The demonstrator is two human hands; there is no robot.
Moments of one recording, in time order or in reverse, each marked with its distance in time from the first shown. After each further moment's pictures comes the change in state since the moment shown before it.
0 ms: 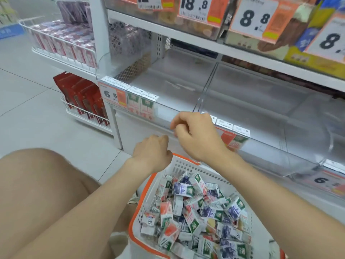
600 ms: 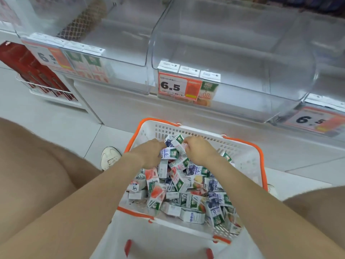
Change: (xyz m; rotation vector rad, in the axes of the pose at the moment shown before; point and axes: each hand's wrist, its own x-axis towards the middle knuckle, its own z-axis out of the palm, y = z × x) left_hand 0.024 0.019 0.160 0.045 -0.512 0.198; right_hand -0.127 0.209 0.091 -0.262 -0.478 0.436
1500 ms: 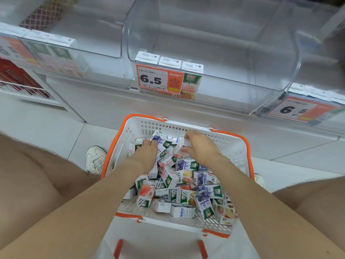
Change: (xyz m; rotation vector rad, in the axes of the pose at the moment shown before) left_hand 0.019 0.027 0.044 0.104 0.137 -0.031; right_hand -0.024 0.041 -0.005 -0.041 0.076 0.026
